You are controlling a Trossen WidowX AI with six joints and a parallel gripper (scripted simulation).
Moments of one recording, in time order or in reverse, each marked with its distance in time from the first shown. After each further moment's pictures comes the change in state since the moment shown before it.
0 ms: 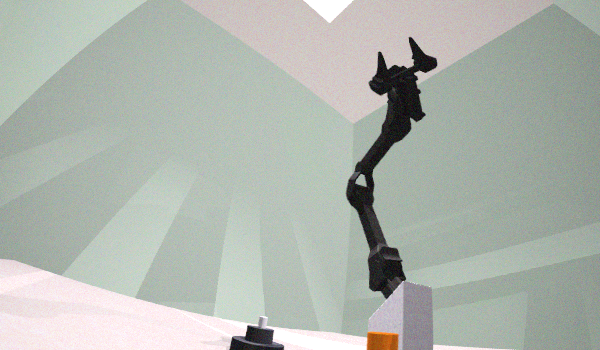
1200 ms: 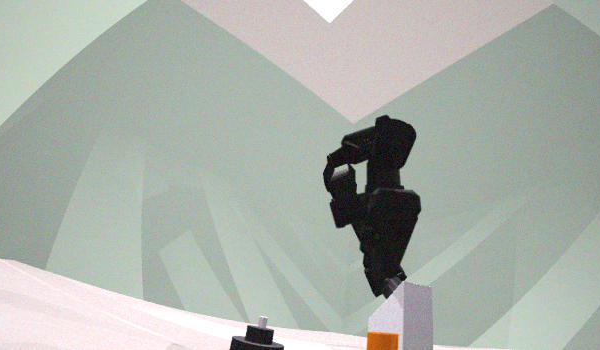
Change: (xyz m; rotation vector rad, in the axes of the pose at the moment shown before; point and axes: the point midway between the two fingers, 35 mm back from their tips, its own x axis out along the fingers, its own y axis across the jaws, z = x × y) arm -0.082 -0.279 -0.404 0.551 1.172 -1.305
